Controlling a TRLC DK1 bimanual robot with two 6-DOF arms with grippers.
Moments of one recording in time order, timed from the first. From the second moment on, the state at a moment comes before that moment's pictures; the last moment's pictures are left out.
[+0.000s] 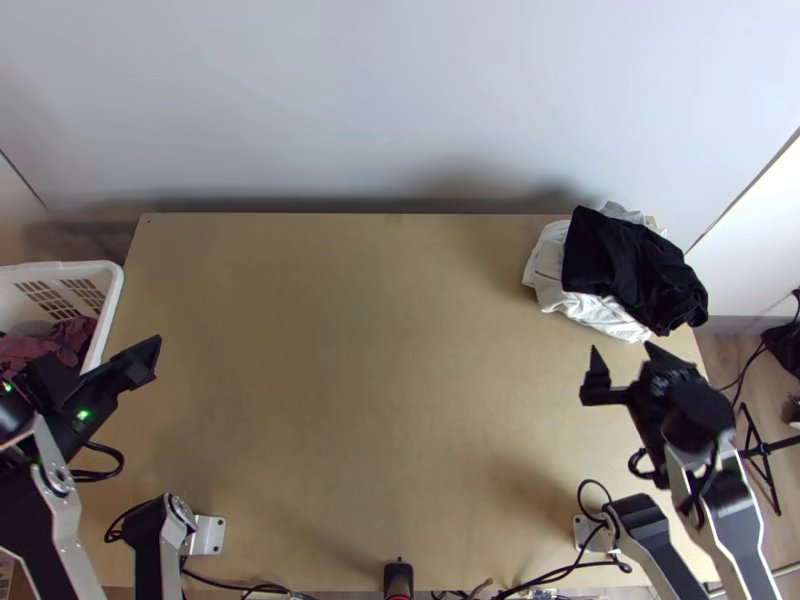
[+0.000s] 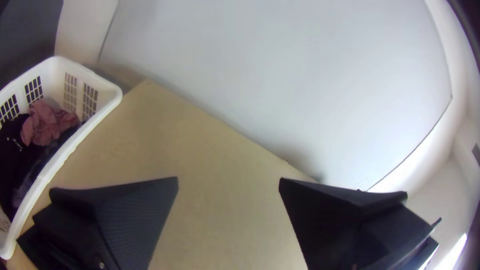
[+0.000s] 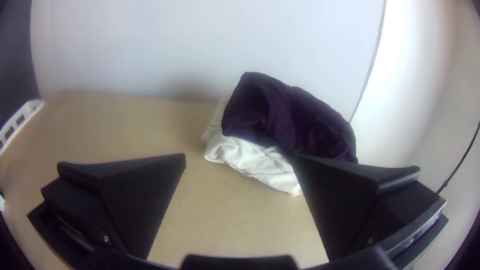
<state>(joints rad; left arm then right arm) 0.63 0.56 0.84 -0.78 0.66 -0.25 0.25 0.44 0.56 -0.45 0.25 -0.01</state>
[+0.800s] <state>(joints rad) 0.59 0.03 0.27 -0.09 0.60 -0.47 0.05 0.01 0.24 -0.05 0.18 0.17</state>
